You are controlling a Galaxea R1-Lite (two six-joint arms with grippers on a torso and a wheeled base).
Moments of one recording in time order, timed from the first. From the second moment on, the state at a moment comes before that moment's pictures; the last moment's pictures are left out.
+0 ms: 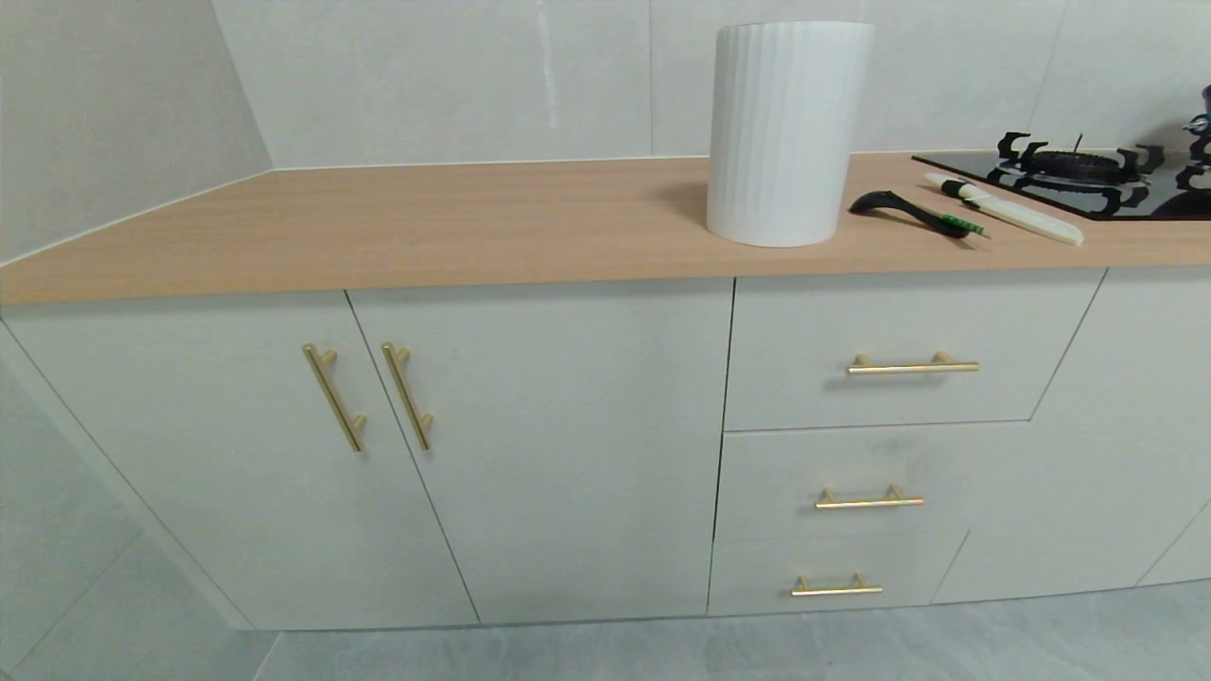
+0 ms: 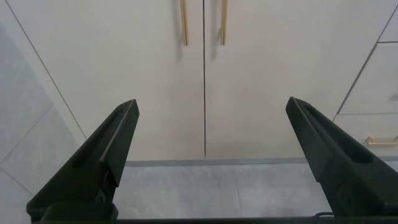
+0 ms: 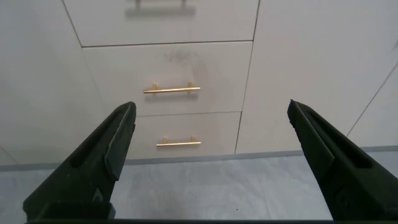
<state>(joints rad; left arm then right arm) 0.00 0.00 0.00 -0.01 0.02 0.01 0.00 0.00 0.00 0.00 -0.03 -0.02</state>
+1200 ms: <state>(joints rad) 0.00 0.00 0.00 -0.01 0.02 -0.01 0.06 1.45 -0.63 -0.22 0.04 0.01</state>
